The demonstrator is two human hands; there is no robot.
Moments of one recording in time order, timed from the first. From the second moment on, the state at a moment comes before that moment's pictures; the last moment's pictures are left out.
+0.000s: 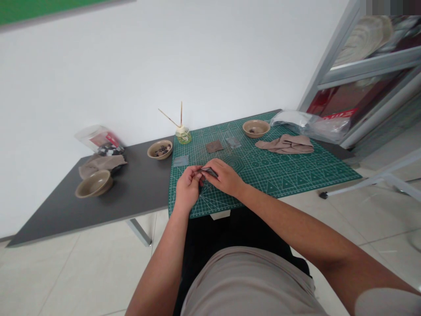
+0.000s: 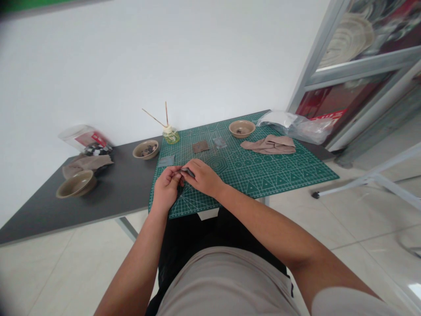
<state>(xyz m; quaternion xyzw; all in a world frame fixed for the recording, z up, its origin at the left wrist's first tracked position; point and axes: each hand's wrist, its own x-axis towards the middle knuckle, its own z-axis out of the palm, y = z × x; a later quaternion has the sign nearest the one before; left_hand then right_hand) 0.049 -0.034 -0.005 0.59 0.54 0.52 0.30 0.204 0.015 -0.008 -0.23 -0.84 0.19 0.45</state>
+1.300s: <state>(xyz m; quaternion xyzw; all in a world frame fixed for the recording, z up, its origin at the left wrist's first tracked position) 0.045 -0.032 -0.011 0.54 0.56 0.56 0.27 0.205 0.019 -0.007 -0.28 -0.80 0.26 0.46</state>
